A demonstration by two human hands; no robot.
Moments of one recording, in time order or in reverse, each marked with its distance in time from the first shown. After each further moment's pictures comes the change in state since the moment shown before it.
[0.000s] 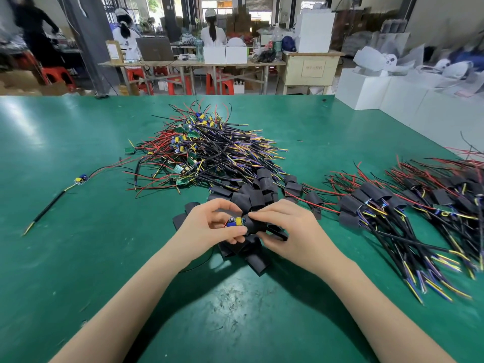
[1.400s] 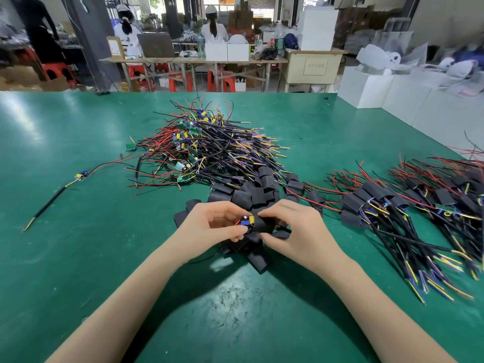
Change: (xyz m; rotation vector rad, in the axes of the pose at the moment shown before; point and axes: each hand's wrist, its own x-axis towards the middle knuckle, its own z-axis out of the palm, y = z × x) left_hand -0.001 -0.002 -0.004 0.034 -0.105 0.108; right_hand -0.002 -0.007 -0.008 0.015 -0.044 0.149
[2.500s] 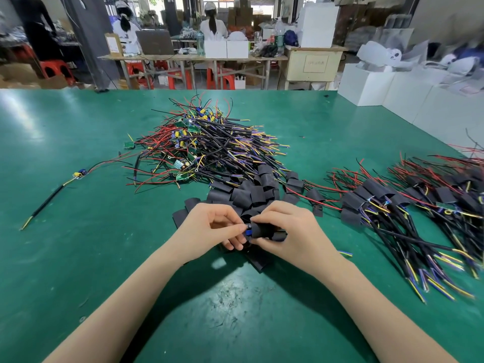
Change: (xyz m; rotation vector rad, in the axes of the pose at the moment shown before) left_hand 0.001 -0.005 0.003 0.055 0.008 -0.085; right_hand 0.000 0.000 0.009 0.012 0.009 -0.073
